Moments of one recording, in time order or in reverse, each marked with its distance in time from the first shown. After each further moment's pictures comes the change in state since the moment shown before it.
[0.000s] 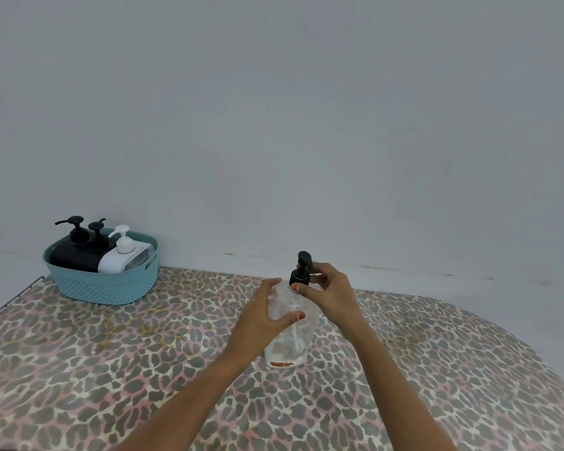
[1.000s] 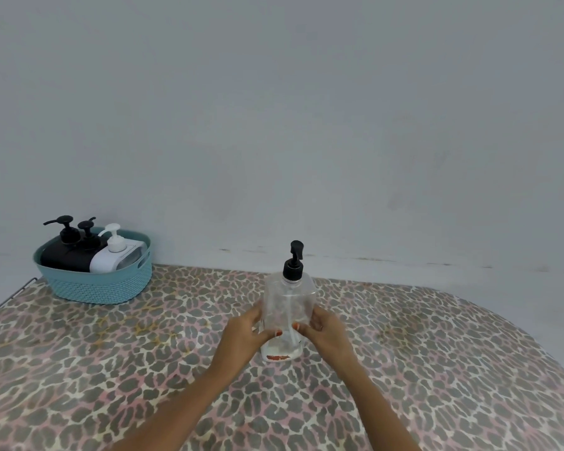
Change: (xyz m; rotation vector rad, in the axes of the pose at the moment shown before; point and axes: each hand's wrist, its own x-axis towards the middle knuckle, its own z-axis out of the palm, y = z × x) left_hand -0.017 -0.026 0.003 -0.013 -0.053 -0.093; right_hand -0.034 0.073 0.012 -0.047 -0.062 0.178
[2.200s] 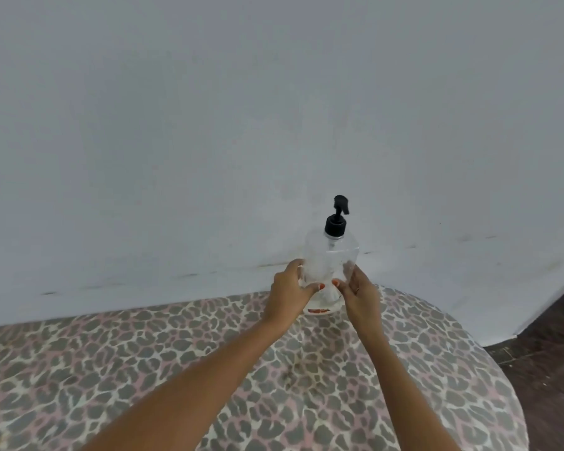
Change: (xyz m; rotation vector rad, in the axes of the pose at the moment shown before) left_hand 0.194 0.085 0.263 -0.020 -0.134 0.064; right_hand 0.102 0.104 -0.234 -0.003 0.545 0.022
